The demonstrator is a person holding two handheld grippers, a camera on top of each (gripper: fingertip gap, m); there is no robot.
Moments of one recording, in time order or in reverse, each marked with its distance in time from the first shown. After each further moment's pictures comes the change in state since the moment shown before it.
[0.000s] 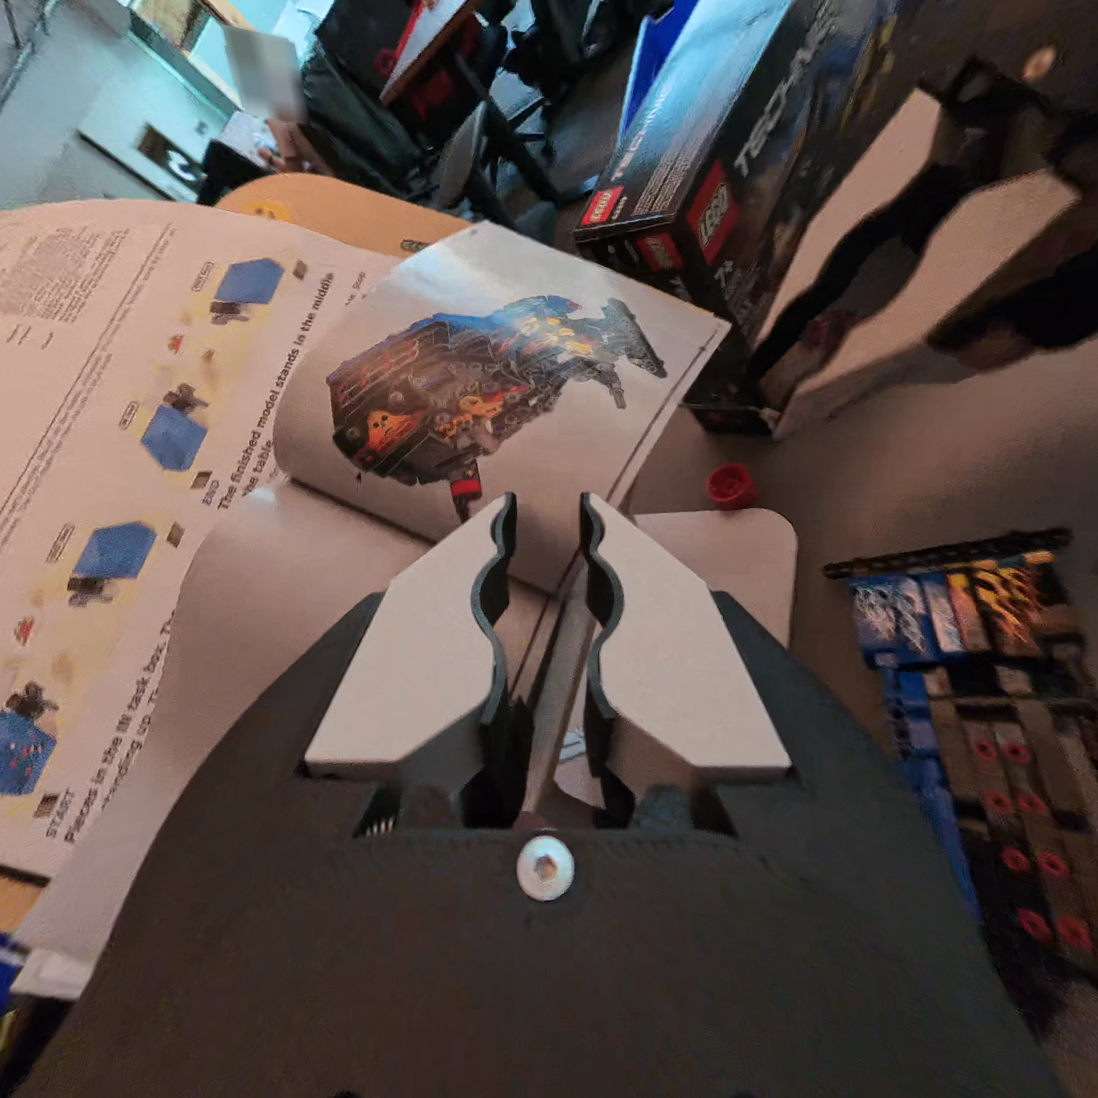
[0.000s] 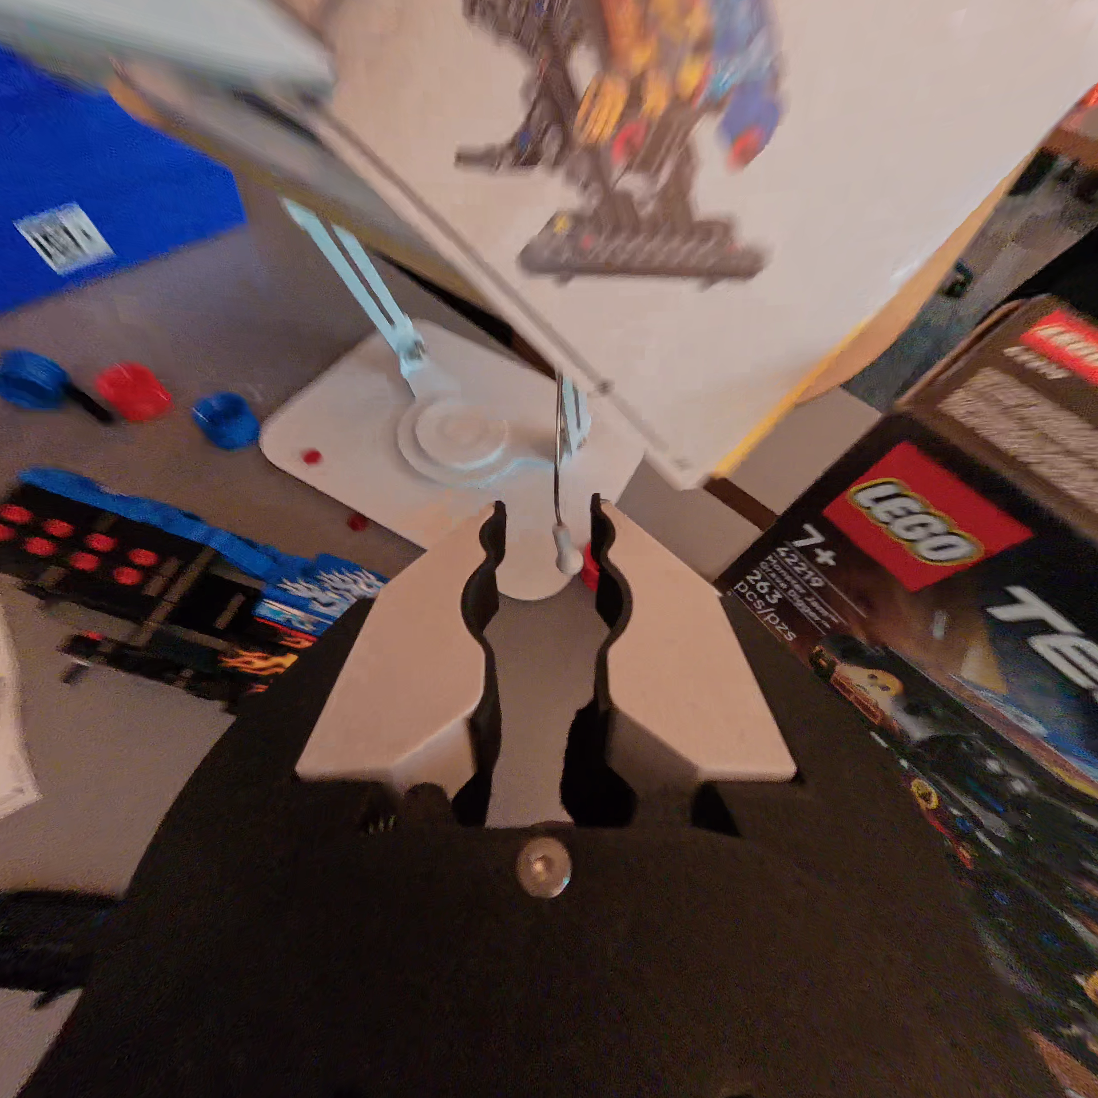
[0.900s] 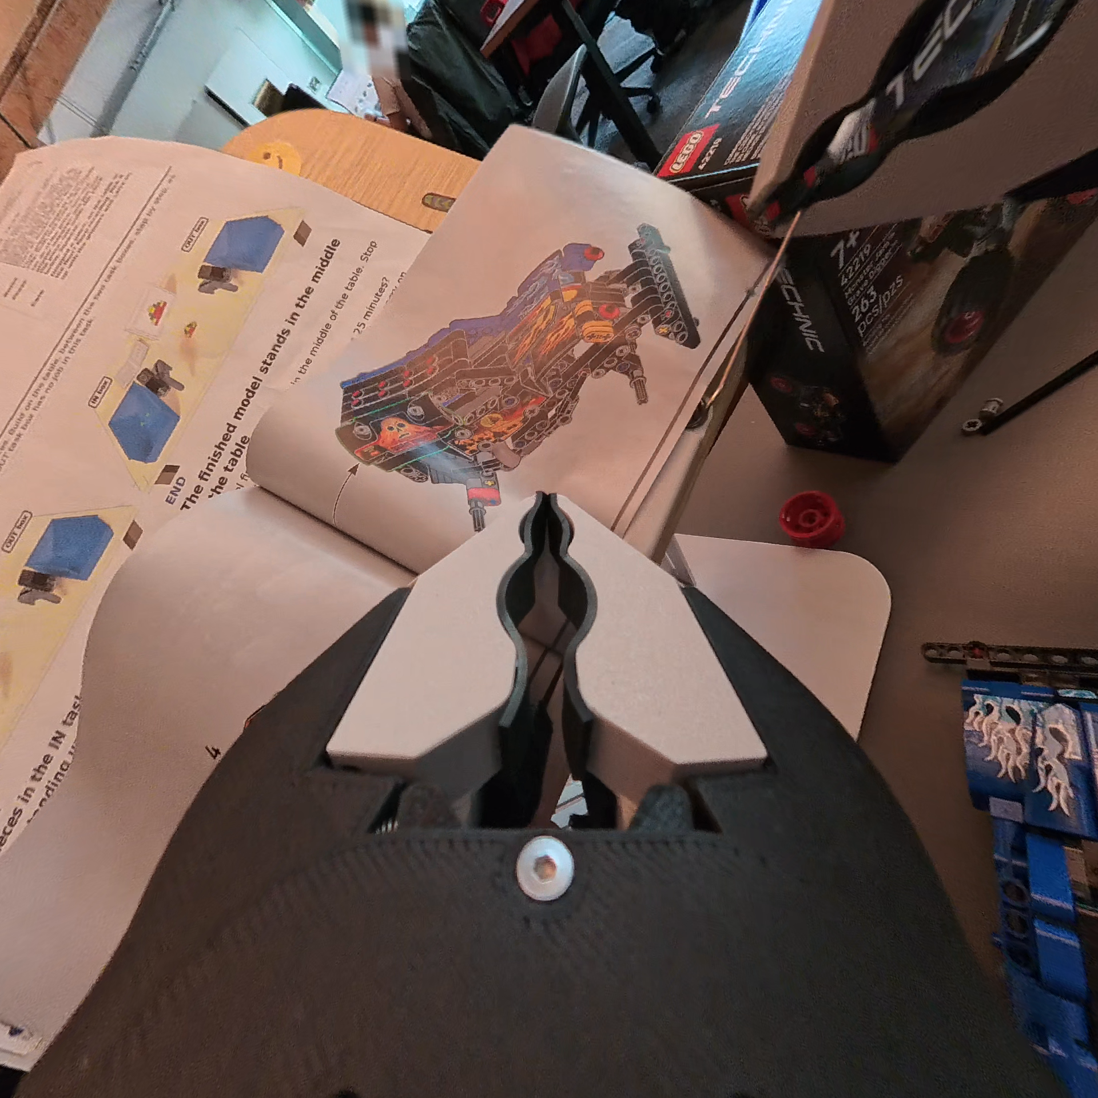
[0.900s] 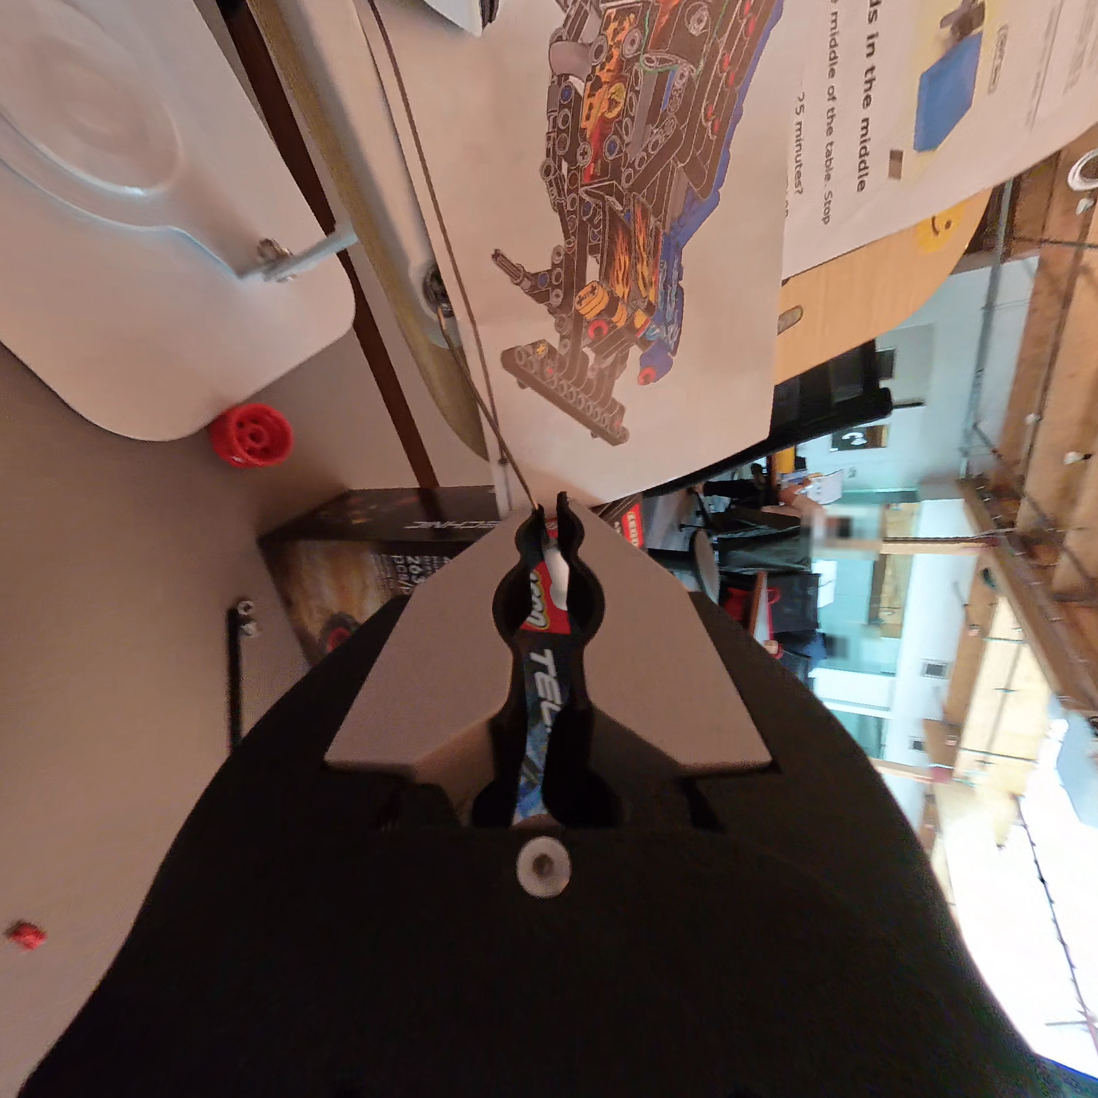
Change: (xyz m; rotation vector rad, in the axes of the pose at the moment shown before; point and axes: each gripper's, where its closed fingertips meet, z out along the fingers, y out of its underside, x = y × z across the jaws) left arm -0.006 0.009 0.045 -0.049 -0.164 -0.029; right arm 0.071 -0.041 -0.026 -0.318 0.448 -0.872
